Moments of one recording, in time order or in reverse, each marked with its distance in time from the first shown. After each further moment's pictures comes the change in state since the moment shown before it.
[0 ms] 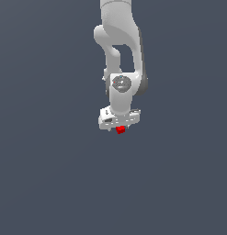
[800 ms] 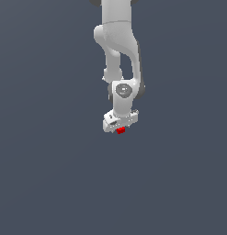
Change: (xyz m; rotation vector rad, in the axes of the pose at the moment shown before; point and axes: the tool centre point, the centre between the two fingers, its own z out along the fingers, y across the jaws) arm -0.028 -0.020 0.059 -0.004 0.014 -0.182
